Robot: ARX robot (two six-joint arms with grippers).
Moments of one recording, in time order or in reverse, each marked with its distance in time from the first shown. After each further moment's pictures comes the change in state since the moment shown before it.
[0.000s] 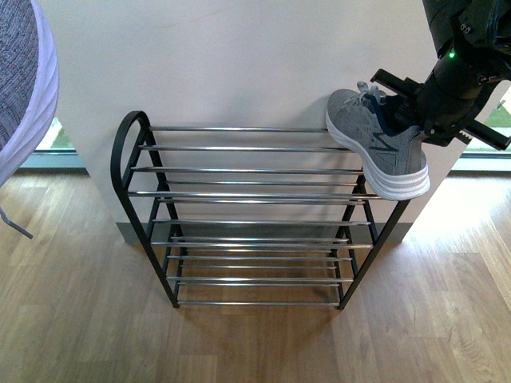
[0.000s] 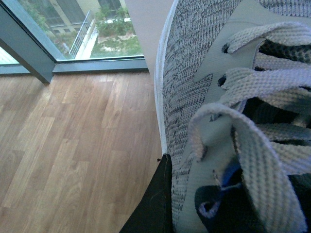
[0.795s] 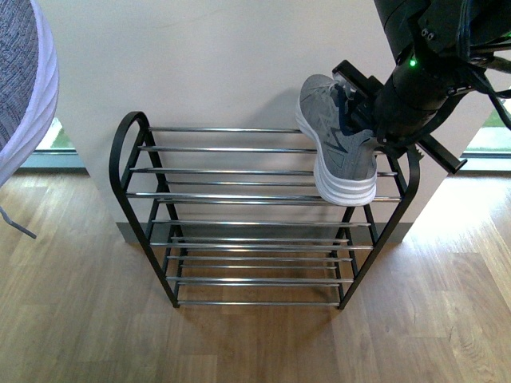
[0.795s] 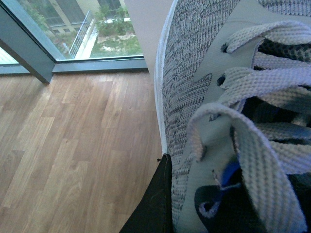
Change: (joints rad) left arm 0.000 0.000 0.000 0.000 0.000 0.000; right arm 0.144 -0.109 -0.170 0.067 -0.011 0.272
